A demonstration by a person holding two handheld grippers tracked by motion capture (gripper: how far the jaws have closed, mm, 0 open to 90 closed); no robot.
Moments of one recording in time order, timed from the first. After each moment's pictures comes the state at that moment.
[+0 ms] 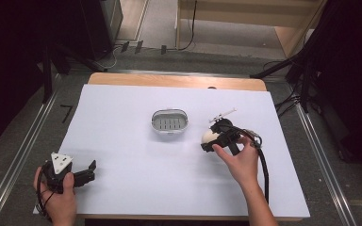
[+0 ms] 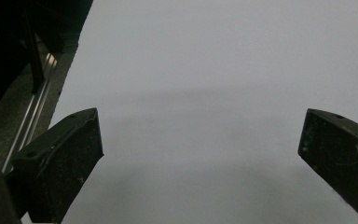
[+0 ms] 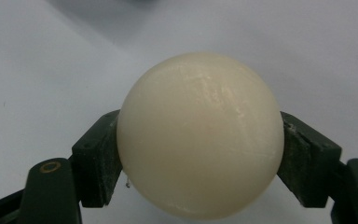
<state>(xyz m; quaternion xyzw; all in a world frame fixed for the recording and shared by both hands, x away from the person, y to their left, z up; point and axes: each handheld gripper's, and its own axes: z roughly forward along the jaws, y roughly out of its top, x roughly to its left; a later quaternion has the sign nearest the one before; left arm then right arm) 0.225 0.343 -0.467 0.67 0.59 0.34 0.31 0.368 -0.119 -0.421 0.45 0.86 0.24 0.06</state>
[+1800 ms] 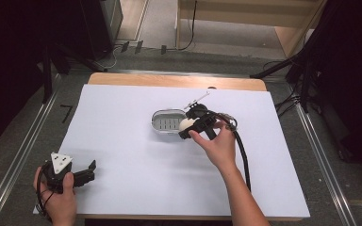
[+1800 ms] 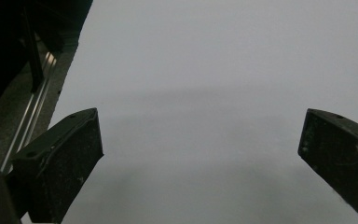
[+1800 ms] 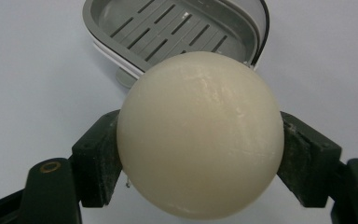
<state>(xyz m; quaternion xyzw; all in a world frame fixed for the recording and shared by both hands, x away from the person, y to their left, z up) 0.226 0.344 -0.467 0.67 0.59 0.34 0.31 0.399 -0.049 -0.392 0.41 0.88 0.25 0.05</state>
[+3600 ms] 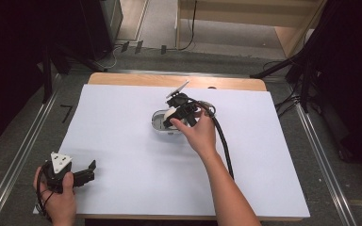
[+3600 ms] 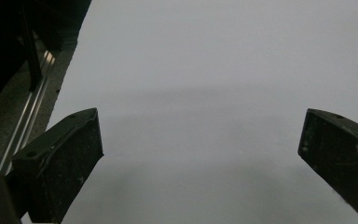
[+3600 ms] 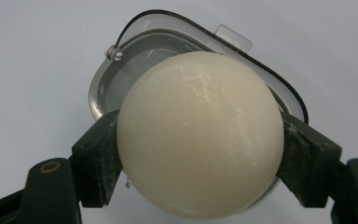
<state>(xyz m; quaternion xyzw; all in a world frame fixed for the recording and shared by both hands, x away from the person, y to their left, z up) 0.226 0.345 -0.467 0.67 0.59 0.33 0.31 0.440 0.005 -0.394 0.41 0.88 0.24 0.04</state>
